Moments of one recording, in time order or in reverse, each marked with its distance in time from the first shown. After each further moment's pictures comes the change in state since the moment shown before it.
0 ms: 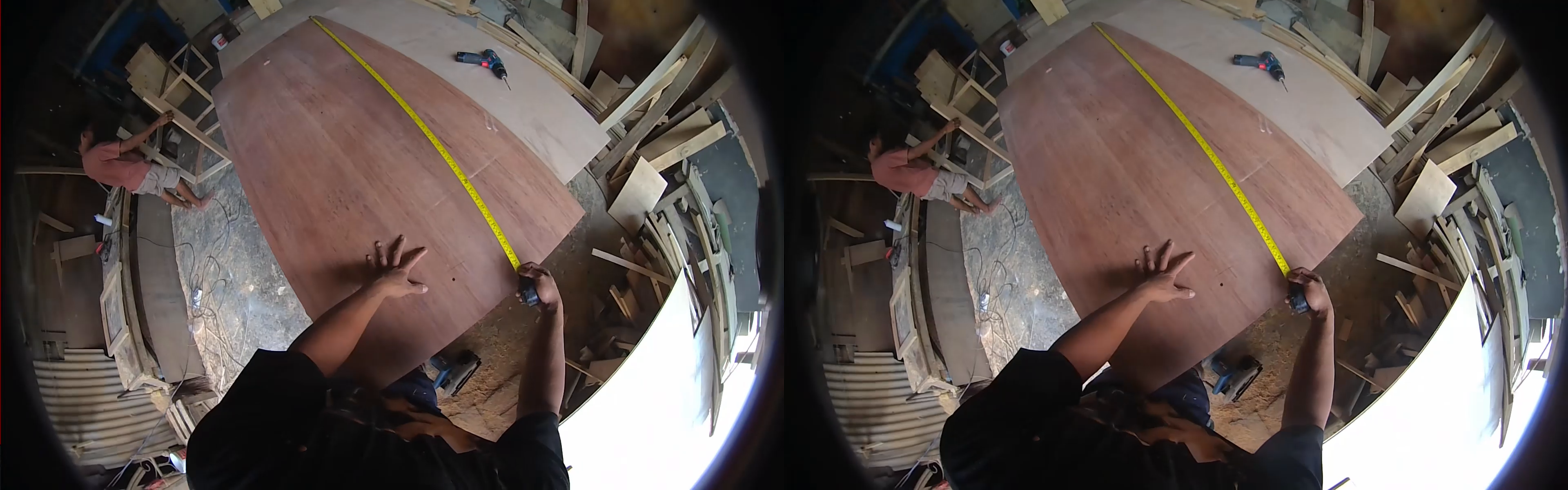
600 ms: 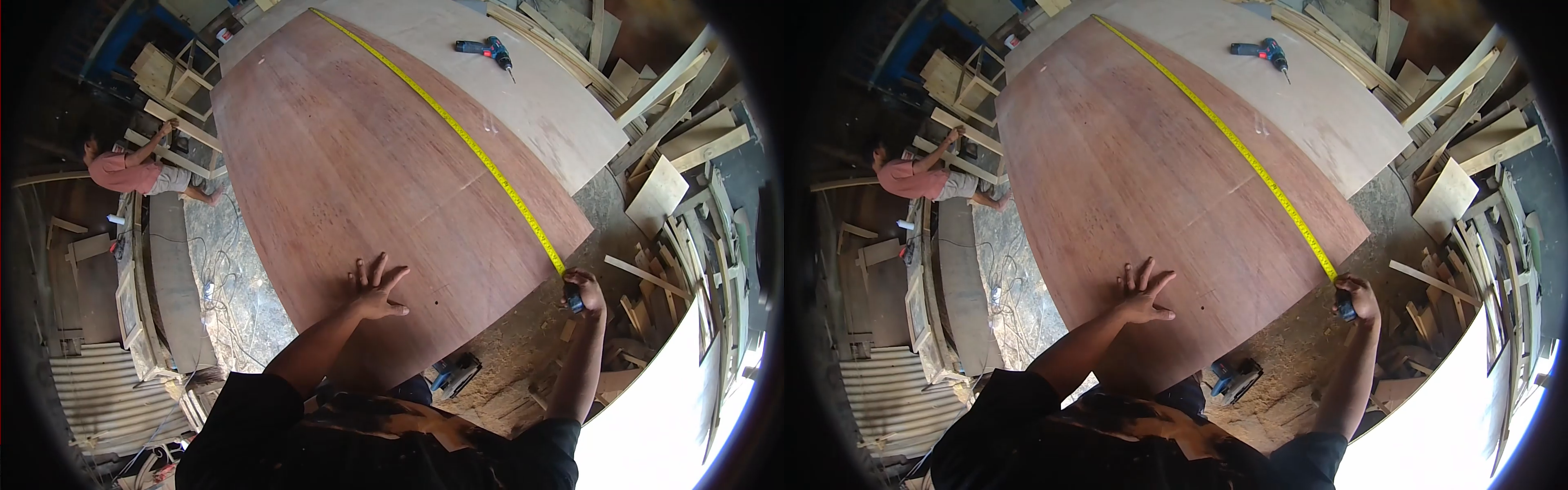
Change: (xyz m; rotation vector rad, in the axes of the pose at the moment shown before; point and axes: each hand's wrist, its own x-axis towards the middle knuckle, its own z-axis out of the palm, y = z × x) left_hand 0.017 0.003 0.000 0.018 -0.045 -0.038; right_hand 0.034 -0.061 -0.130 -0.046 0.069 0.027
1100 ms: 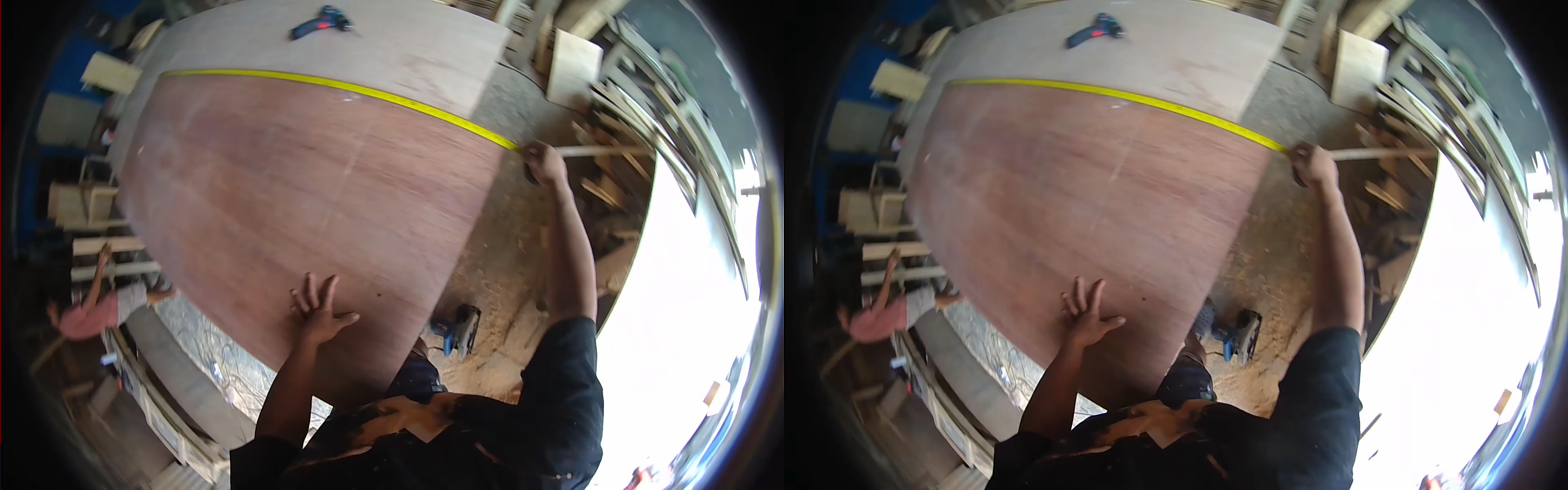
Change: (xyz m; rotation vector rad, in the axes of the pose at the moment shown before) left_hand 0.000 0.024 -0.012 0.081 -0.049 -0.075; right_hand 0.068 -0.008 -0.093 -0.974 0.739 -0.273
